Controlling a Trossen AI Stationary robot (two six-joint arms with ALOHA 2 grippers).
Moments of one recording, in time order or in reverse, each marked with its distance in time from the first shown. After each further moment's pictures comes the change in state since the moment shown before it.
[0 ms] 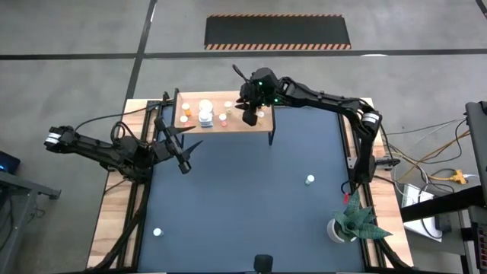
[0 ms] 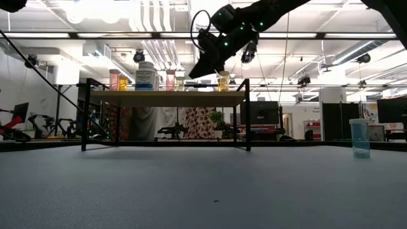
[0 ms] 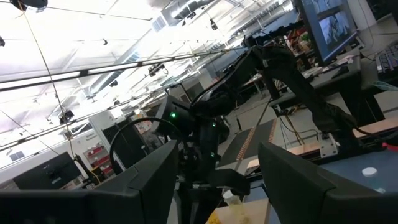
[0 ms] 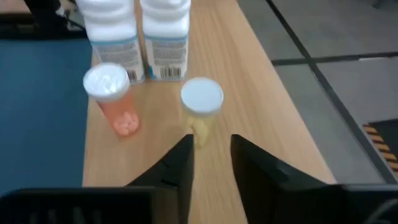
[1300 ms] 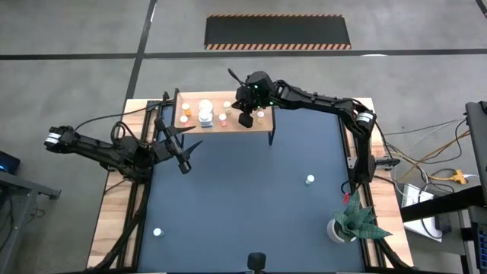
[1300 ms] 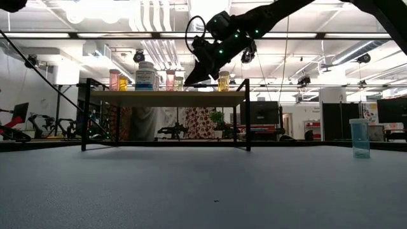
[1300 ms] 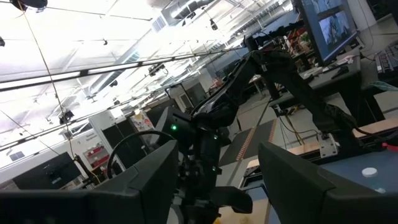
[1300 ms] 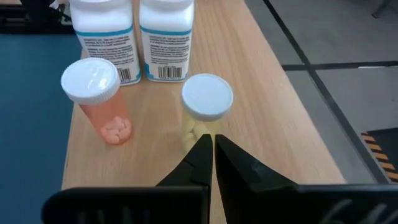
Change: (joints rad) left arm 0.000 0.002 0.000 0.002 0.000 0.000; right arm 0.011 0.058 0.000 0.074 0.008 -0.024
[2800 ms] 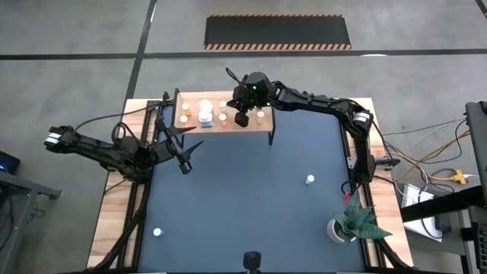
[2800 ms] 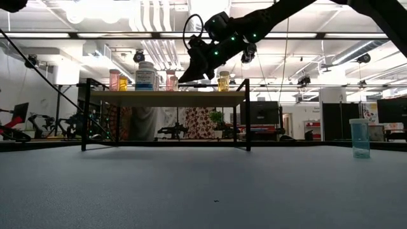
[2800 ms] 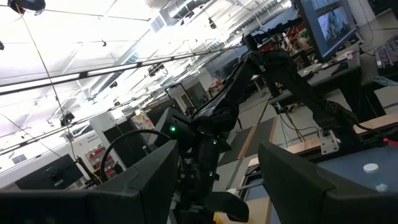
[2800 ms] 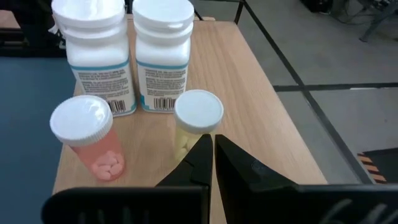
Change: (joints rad) left arm 0.000 0.007 0.000 0.000 0.000 0.018; right arm 0.007 0.032 -0.001 0.127 -0.001 0.009
